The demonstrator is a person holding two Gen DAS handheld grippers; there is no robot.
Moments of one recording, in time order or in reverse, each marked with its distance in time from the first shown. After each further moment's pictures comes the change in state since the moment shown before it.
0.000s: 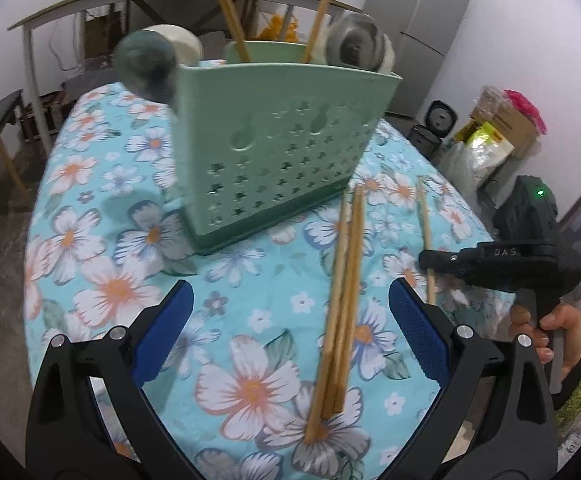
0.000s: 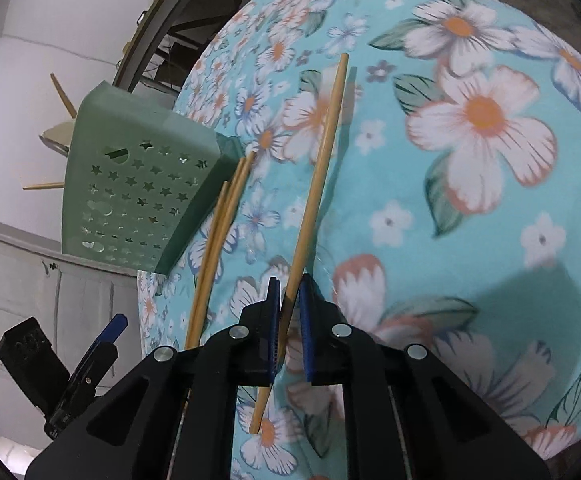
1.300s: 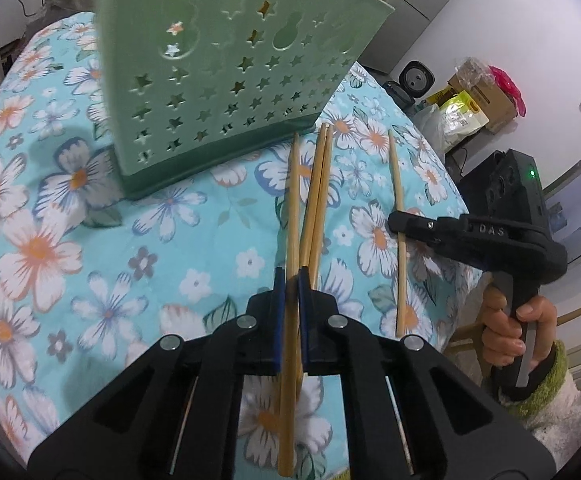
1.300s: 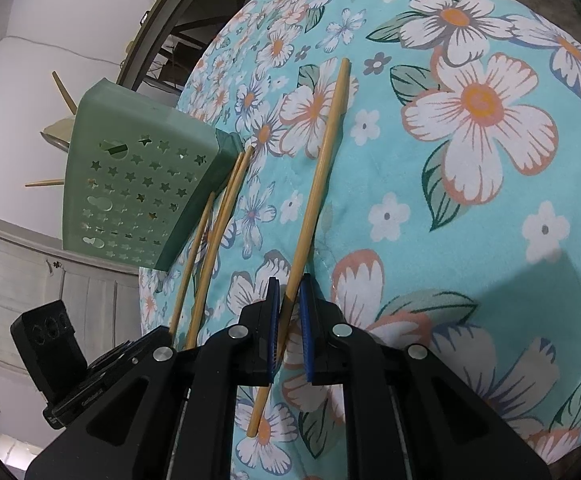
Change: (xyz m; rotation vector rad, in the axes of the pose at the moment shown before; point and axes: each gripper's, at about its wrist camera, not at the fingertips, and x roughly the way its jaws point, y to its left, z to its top) left arm 0.036 -0.006 -0.006 -0.061 0.220 -0.141; right arm -0.001 0.000 -0.004 -0.014 0.010 0.013
